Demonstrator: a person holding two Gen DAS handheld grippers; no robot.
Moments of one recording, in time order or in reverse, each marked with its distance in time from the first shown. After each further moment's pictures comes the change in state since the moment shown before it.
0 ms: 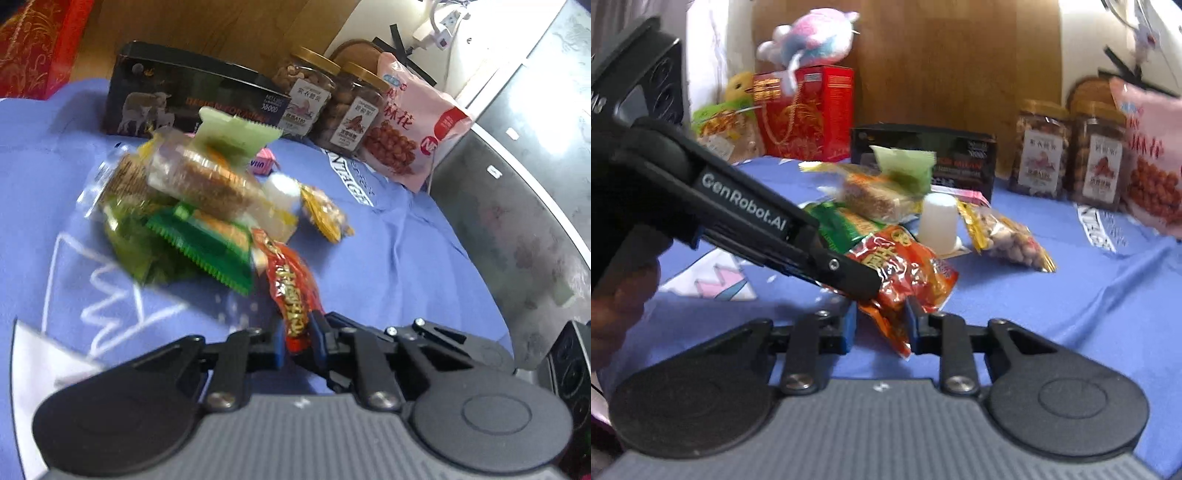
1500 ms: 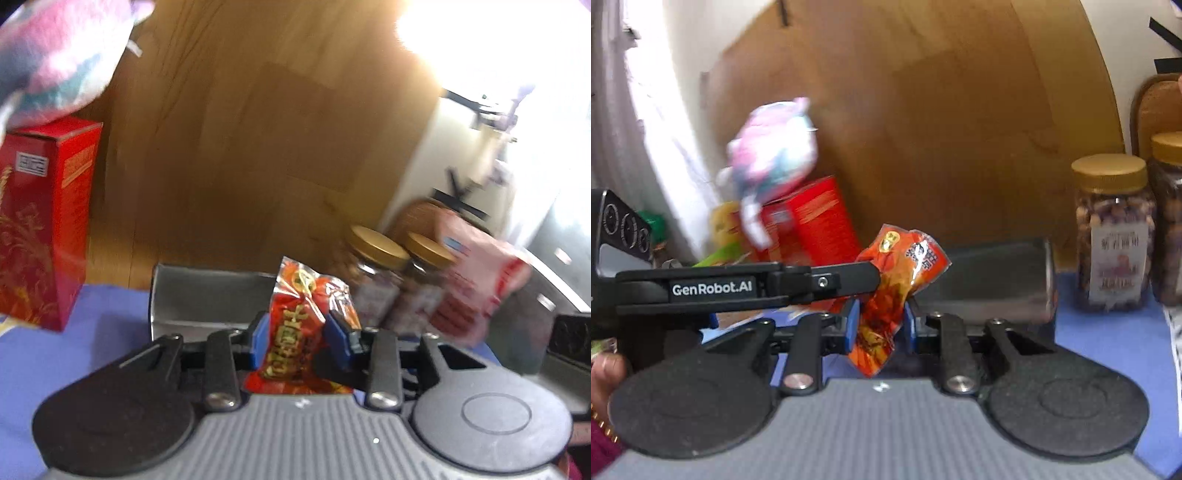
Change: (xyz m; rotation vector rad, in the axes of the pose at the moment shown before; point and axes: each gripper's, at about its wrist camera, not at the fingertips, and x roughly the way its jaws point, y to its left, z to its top) left arm 0.017 0.044 0.223 0.048 -0.308 0.140; right arm 0.131 -0.080 0.174 0.301 -0.109 0.198
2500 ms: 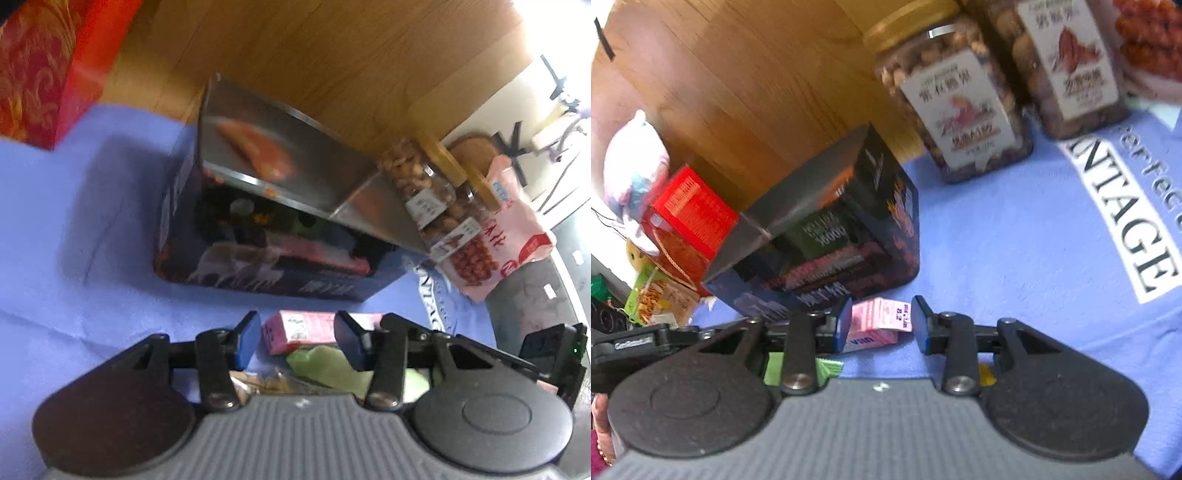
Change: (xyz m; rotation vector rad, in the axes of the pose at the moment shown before) left arm 0.051 0.054 -0.070 -0.268 0.338 -0.089; right arm -0.004 -0.091 -0.063 0.405 0.188 -0.122
